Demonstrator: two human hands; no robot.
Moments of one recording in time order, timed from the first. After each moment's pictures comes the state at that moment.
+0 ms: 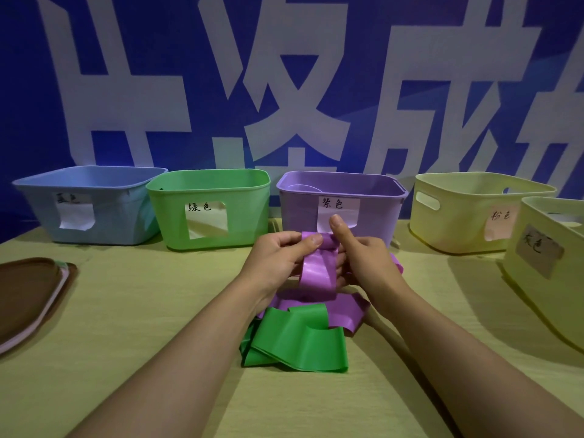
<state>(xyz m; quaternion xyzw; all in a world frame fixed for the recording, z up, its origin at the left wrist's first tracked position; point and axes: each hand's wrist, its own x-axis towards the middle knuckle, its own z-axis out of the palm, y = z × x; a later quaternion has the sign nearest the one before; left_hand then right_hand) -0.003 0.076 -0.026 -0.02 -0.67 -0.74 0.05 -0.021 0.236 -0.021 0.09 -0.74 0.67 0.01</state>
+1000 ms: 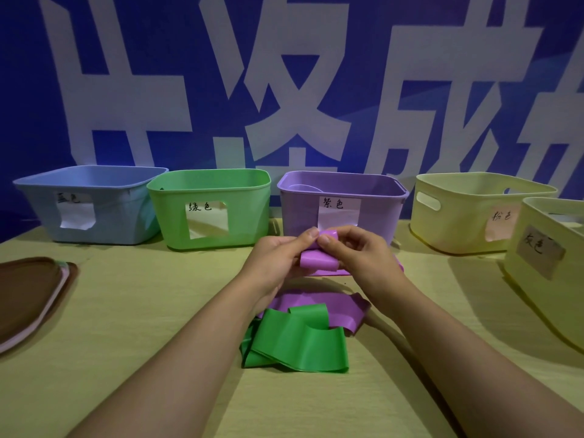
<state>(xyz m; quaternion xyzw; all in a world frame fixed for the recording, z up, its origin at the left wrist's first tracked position) 0.002 0.078 -0.021 0.01 -0.63 -0.78 0.02 -0.031 0.239 -0.029 0.19 -0.70 0.69 0.03</state>
